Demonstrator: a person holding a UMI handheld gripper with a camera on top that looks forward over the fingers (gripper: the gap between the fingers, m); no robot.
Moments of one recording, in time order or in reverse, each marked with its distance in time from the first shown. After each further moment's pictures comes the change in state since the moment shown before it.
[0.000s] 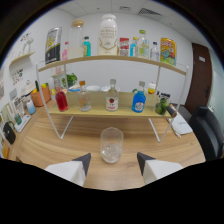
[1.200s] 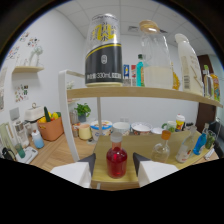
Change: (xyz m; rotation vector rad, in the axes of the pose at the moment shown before) arm -0.187 -0.147 0.114 0.345 -0.067 0.014
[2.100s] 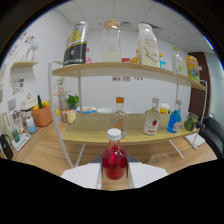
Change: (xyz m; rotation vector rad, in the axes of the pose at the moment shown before) arm 0.076 0.066 -0.070 -0.075 0.085 0.001
